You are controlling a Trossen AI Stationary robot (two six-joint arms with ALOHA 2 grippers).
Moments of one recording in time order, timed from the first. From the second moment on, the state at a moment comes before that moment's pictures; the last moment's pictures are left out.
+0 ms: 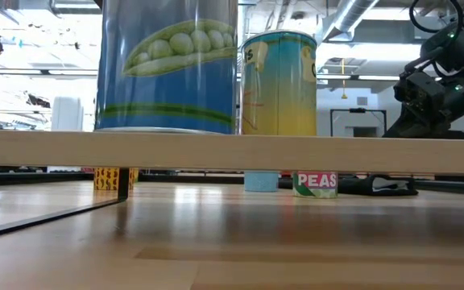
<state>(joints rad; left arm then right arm) -0.57 2.09 2.09 -0.71 -0.28 -0.61 -0.48 0.37 0.13 -0.30 -0.11 0.38</state>
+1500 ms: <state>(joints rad) -0.59 2.33 2.35 -1.28 -0.24 -0.83 -0.48 0.37 0.13 -0.36 -0.11 0.38</state>
